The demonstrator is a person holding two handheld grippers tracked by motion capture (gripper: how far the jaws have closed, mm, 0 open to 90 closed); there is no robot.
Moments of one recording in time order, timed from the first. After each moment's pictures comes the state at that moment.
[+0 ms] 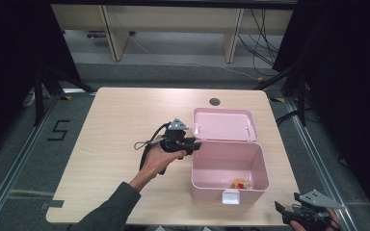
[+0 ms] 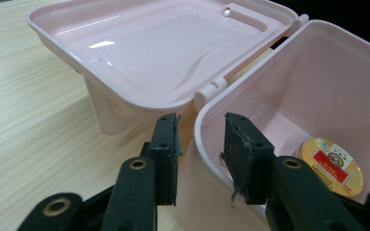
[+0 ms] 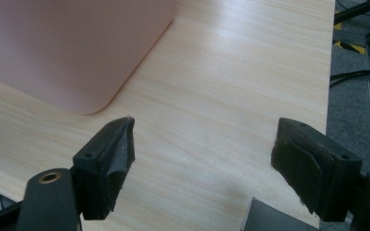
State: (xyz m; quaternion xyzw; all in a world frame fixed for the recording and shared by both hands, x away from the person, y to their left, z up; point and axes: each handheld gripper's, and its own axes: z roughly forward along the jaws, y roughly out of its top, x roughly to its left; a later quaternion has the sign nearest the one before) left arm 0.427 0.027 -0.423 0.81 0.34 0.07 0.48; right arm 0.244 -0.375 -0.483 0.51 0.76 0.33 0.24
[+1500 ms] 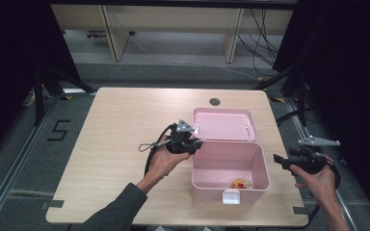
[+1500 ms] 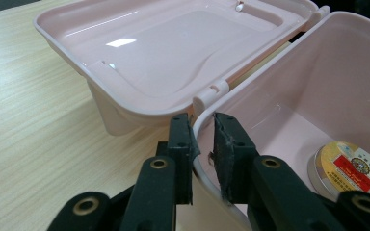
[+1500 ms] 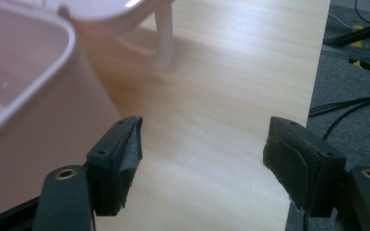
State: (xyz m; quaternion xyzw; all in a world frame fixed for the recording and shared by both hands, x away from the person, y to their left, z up) left arm 0.421 0.012 -0.422 0.81 0.36 0.11 0.45; right arm 0.375 -0.387 -0.422 0.52 0.76 0.35 0.19
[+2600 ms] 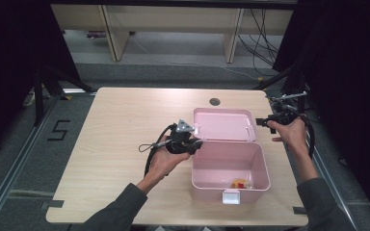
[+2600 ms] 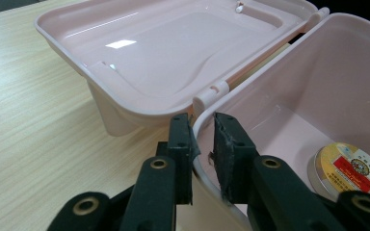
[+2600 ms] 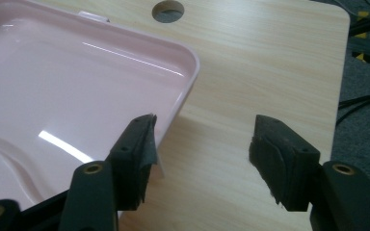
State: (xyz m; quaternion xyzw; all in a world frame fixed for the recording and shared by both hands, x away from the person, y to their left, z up) left arm 0.421 0.013 -0.422 0.81 0.35 0.11 0.45; right arm 0.498 -0.335 -0.385 0.55 0.76 0.31 0.17
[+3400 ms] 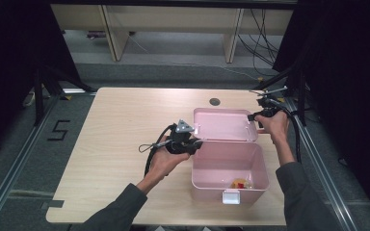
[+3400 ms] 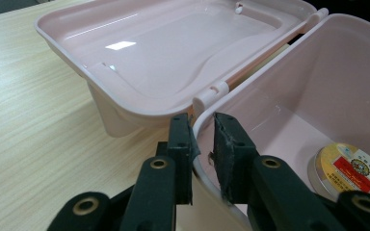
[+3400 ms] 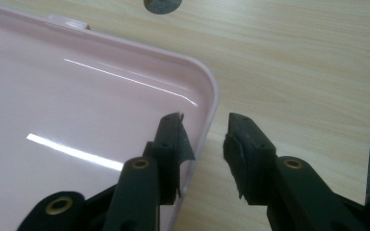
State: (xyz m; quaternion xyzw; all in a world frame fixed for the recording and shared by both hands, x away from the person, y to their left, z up) left arm 0.421 0.013 -0.423 0.81 0.35 0.11 0.45; right arm 0.538 -0.307 -0.401 0.57 0.77 0.25 0.15
